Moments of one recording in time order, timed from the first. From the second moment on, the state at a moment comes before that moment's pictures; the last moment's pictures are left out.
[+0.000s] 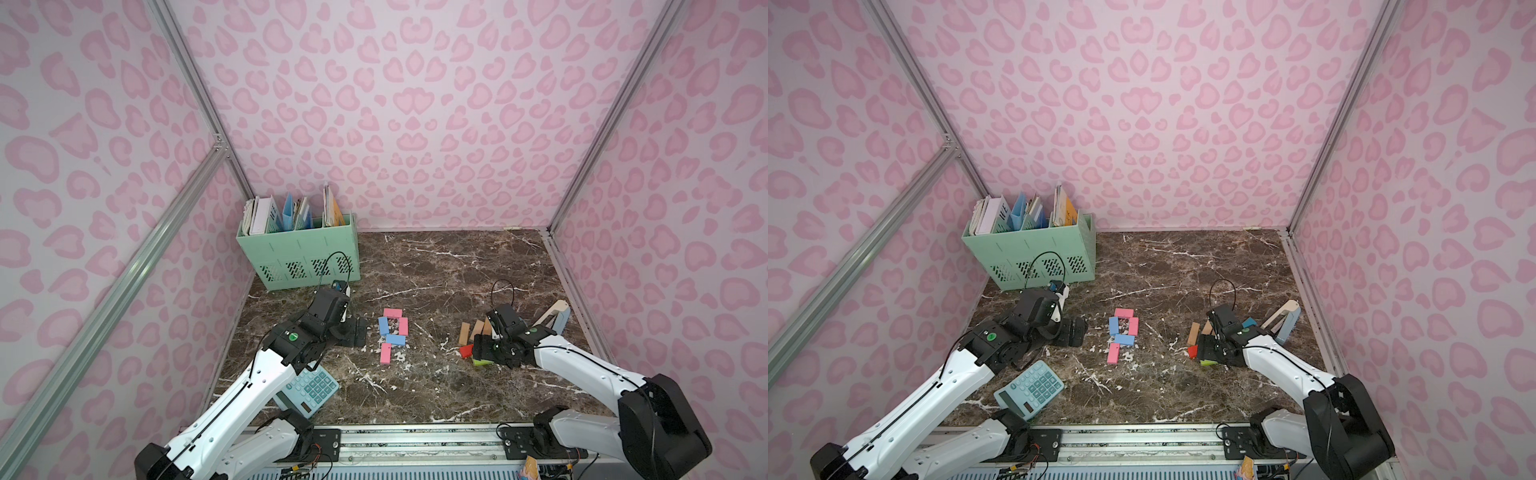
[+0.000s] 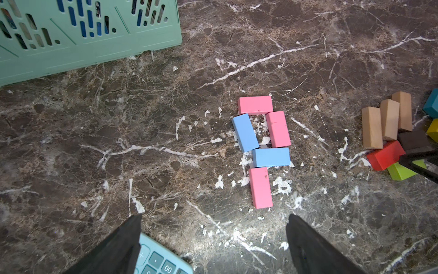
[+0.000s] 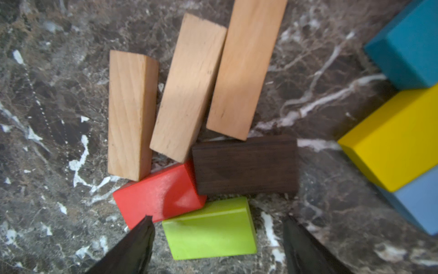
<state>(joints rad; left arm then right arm) -0.55 0.97 0.91 -0.83 -0.14 -0.37 0.49 1.24 0.59 -0.56 0.00 0.58</state>
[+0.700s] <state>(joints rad) -0.54 0.96 0.89 -0.80 -0.14 -0.36 0.82 1.37 0.65 -0.55 0.01 0.59</state>
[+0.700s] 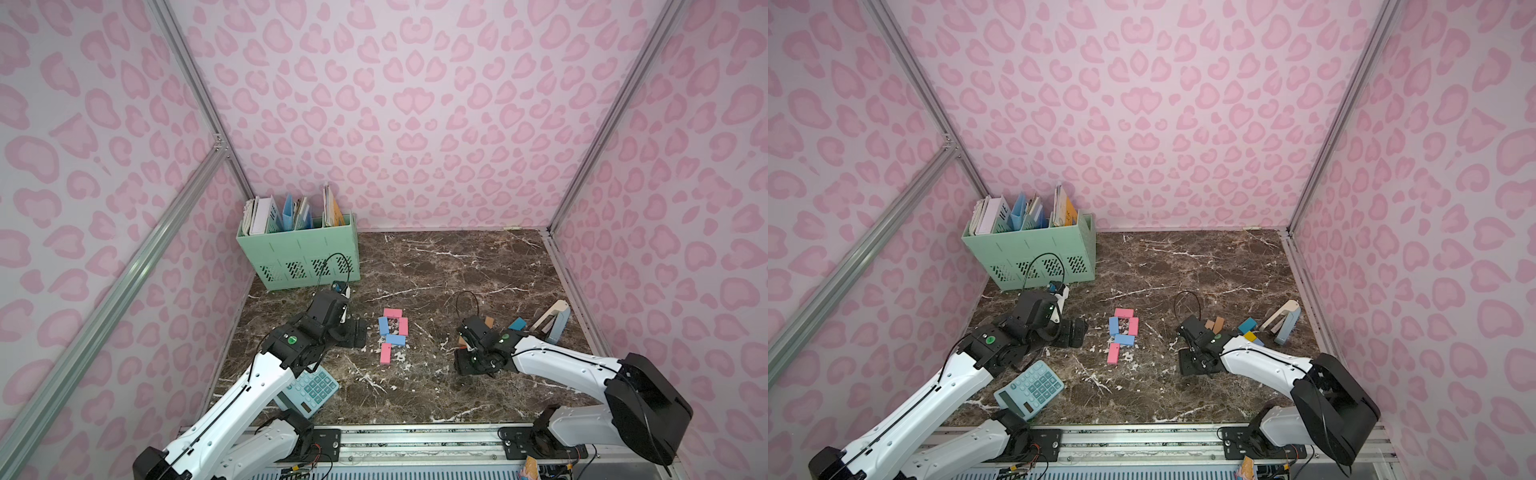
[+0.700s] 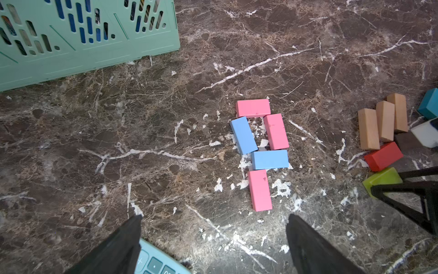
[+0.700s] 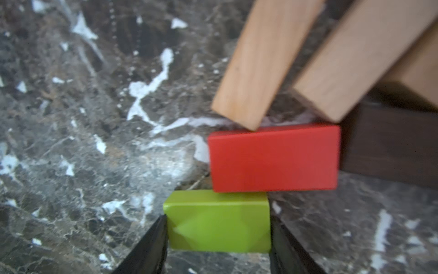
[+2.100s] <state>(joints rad) -0.54 0.93 0.88 -0.80 -0.17 -0.37 1.11 1.81 1.24 -0.86 0.08 1.38</state>
